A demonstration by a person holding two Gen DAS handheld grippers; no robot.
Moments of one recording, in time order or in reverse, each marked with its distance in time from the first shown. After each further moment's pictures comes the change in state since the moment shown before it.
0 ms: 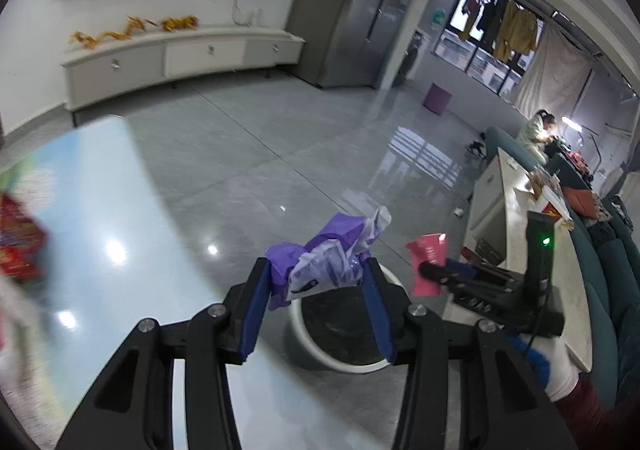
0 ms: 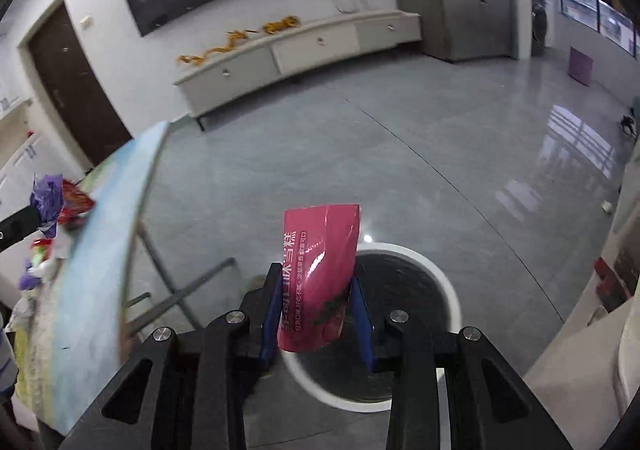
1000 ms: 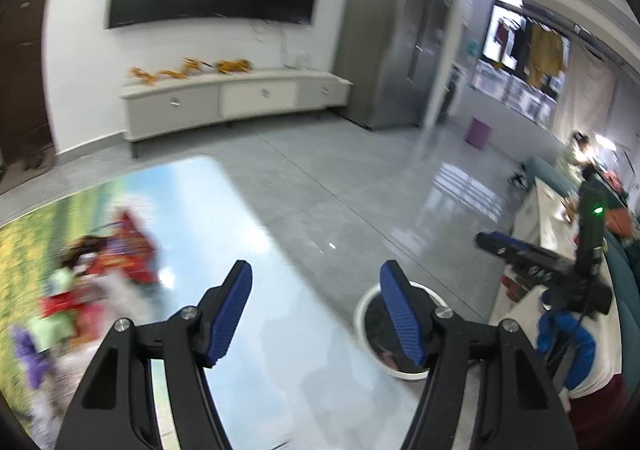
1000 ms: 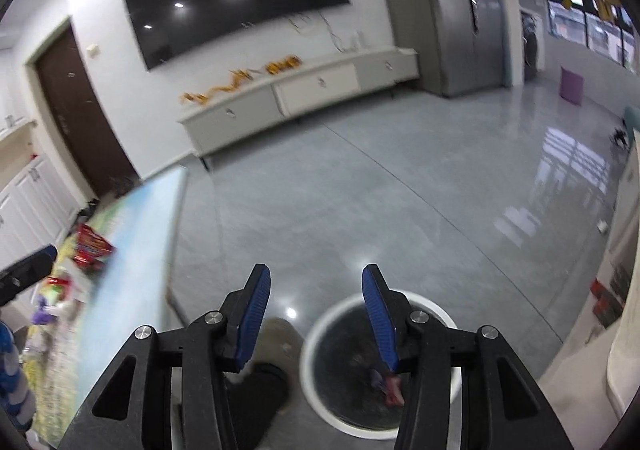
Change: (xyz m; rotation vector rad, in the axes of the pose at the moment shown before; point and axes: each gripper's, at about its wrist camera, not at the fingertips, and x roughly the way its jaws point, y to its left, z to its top) left arm -0.126 0.051 -0.026 -0.022 -0.196 0.227; right arm -0.064 0.062 0.037 -0.033 -0.189 0.044
